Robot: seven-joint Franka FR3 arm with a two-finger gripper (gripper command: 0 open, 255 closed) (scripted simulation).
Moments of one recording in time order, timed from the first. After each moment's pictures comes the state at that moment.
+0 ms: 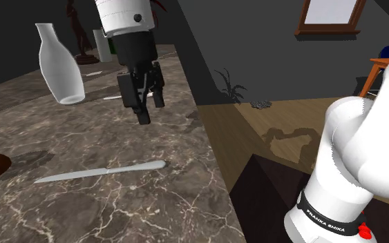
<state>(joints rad) 0.22 -0.26 0.18 -2.12 0.10 1.70 -0.09</state>
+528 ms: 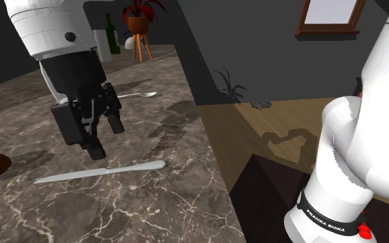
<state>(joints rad) 0.30 -0.02 0.27 -1.92 0.09 1.69 -0.10</state>
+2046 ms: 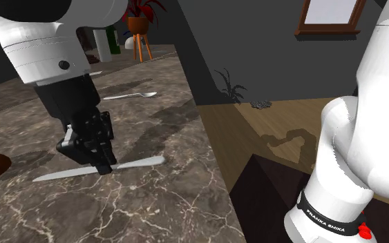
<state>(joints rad) 0.32 0.04 0.29 -1.94 0.09 1.76 -0.10</state>
